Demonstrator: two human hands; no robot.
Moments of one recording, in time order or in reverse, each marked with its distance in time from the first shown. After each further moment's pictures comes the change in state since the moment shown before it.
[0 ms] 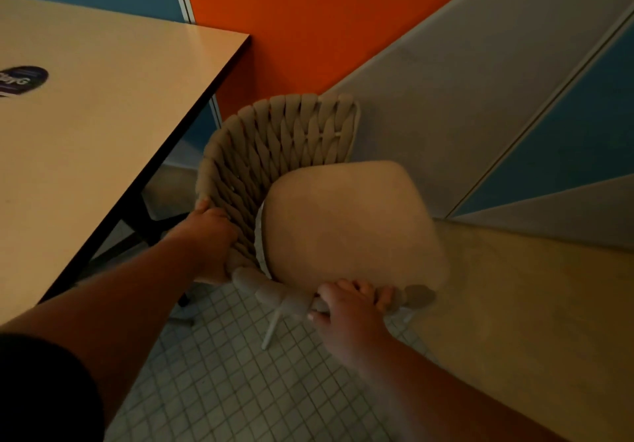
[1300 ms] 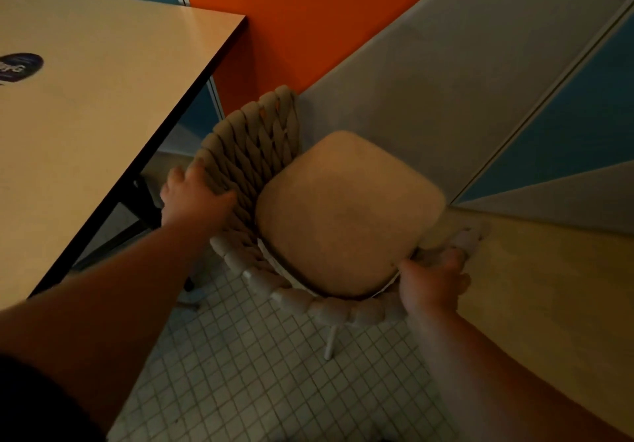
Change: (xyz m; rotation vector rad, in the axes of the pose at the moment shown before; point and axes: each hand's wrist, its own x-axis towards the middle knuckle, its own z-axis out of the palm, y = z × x) left_hand -0.005 0.015 -0.037 -0.991 0.382 -0.814; right_hand 0.014 0.090 -0.024 0.861 0.528 0.751
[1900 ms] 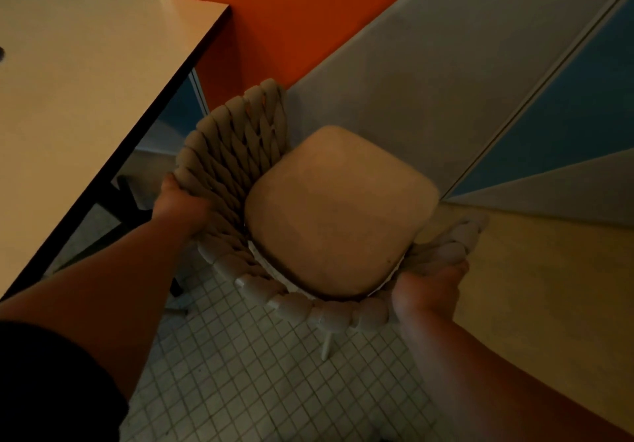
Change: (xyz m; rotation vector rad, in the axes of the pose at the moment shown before) left_hand 0.030 -0.015 0.024 -0.252 -0.123 -0.200; right_hand 0.006 0.017 0.012 0.014 0.128 0.137
